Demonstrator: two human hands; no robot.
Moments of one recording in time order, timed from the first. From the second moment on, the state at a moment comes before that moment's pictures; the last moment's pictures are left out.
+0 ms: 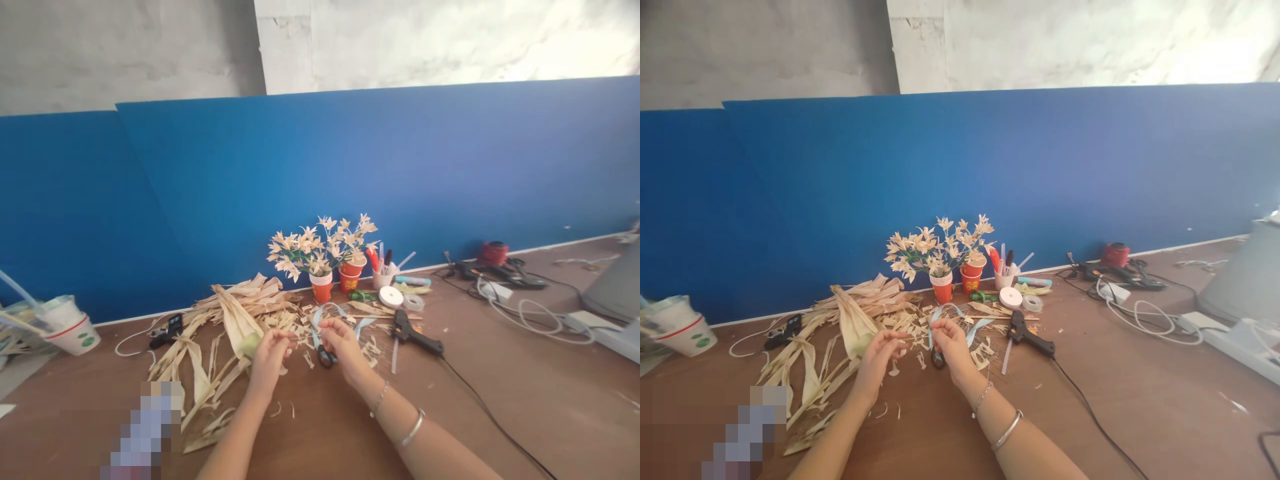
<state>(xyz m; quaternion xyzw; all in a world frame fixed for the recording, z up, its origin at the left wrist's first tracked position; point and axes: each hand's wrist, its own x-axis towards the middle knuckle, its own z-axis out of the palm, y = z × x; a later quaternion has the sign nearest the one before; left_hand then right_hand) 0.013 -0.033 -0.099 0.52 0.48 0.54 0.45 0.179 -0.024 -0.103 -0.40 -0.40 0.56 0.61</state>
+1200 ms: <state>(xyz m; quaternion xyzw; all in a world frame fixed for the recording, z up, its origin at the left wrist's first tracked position) 0.026 -0.038 -0.098 0.37 0.37 0.55 0.66 0.168 -0.034 -0.101 -0.41 -0.50 0.54 0.55</state>
